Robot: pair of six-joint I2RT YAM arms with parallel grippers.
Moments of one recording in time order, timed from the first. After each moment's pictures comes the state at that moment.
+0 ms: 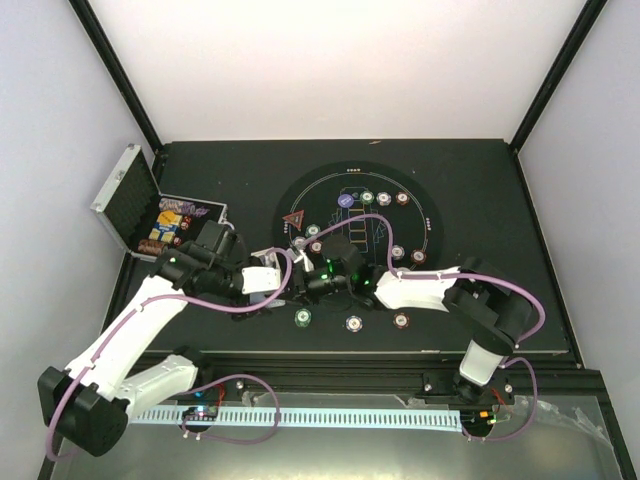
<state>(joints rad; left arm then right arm) -0.42 1.00 0.87 -1.02 0.49 0.93 0.98 1.71 0.86 0.53 -0.72 1.26</state>
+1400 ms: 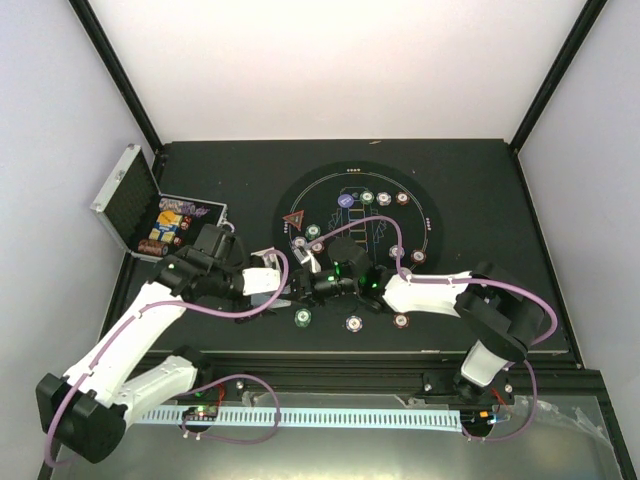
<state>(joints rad) -0.42 0.94 0.82 -0.95 0.54 0.90 0.97 1.65 0.81 0.52 -0.69 1.26</state>
